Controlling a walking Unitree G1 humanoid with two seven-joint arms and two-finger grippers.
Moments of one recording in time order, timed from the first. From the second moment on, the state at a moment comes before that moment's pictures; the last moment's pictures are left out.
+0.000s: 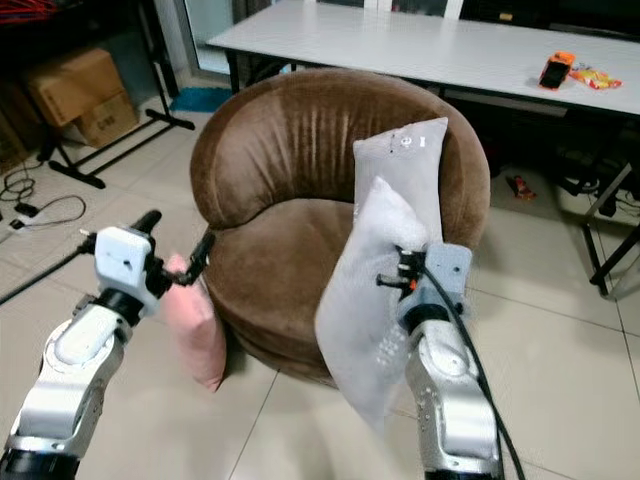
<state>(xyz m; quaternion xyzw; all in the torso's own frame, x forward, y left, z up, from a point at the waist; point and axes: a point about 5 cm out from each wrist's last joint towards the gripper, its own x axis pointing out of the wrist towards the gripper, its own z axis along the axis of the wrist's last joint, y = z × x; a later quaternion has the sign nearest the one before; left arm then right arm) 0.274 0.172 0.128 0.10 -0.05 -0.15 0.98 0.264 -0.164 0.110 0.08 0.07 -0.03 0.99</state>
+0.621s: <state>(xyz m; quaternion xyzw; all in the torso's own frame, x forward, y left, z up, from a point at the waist) 0.274 0.173 0.129 0.10 -0.06 -0.14 0.98 0.270 -0.160 0.112 0.08 0.06 -0.01 0.99</state>
